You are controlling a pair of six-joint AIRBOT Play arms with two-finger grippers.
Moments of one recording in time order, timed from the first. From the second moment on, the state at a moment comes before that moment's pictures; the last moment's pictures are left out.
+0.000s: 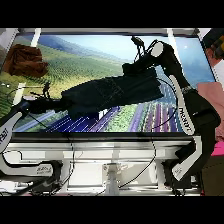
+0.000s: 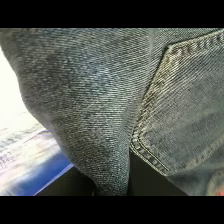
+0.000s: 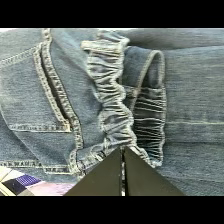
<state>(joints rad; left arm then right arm) 0.22 -1.51 0.81 0.53 -0.92 -0.94 0.26 -1.86 1.91 -1.10 1.26 1.47</state>
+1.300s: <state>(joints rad) 0.15 -1.05 1.02 0.47 -1.11 -0.97 0.81 -2.01 1.74 -1.12 0.85 1.67</state>
